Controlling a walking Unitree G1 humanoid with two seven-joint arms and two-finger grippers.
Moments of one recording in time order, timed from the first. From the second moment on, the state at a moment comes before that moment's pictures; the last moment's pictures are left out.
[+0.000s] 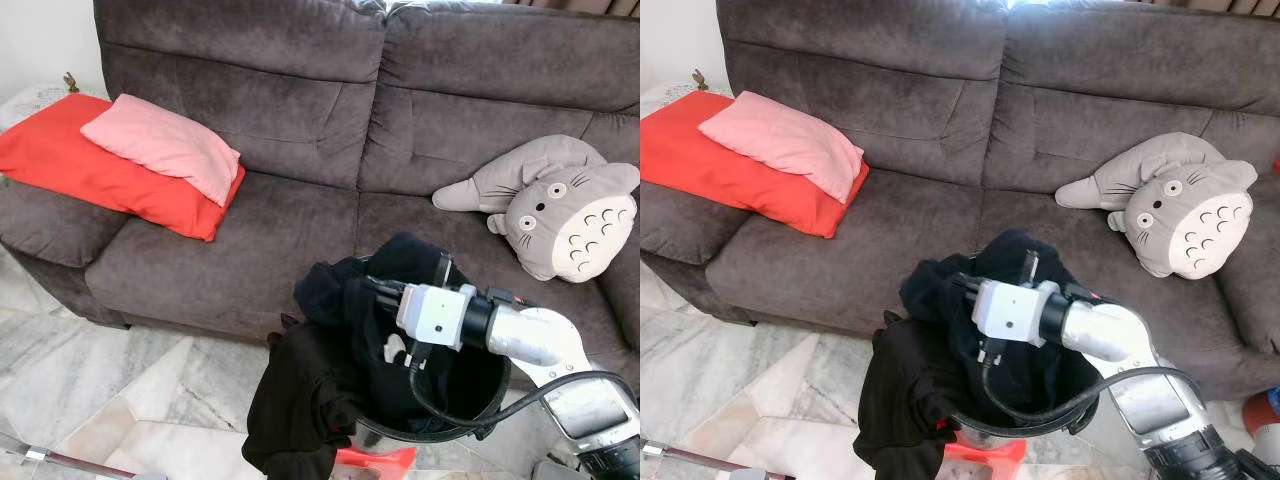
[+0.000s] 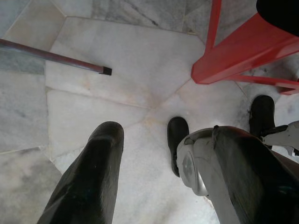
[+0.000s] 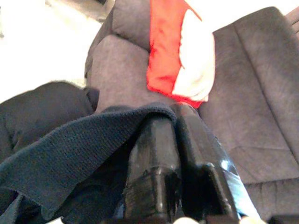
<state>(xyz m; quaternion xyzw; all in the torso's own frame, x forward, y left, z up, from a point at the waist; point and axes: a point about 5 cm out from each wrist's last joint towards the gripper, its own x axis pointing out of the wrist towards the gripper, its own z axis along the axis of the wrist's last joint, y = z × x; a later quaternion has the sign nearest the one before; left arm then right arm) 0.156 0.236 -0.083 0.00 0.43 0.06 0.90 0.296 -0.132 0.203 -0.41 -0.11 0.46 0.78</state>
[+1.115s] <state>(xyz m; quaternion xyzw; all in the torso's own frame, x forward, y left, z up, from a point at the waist) 0.154 0.236 -0.084 0.00 0.44 0.05 0.90 0.257 -0.013 0.193 -0.26 -0.13 0.57 0.77</state>
